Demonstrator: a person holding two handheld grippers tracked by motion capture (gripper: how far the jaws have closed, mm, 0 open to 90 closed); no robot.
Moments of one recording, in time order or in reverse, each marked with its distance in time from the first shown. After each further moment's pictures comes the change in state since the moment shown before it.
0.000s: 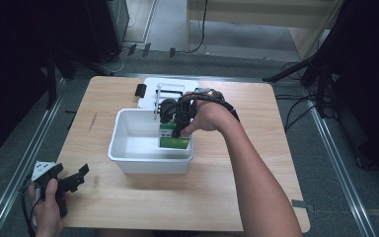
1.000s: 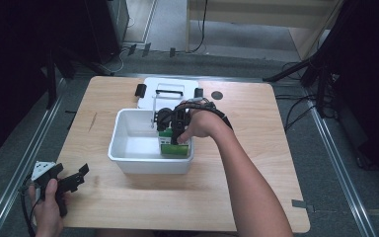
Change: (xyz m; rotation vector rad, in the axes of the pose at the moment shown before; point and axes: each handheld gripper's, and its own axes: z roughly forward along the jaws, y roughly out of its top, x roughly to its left) left arm 0.000 0.000 0.000 -0.003 -0.004 -0.005; right arm 0.000 0.005 0.038 0.067 0.020 0.017
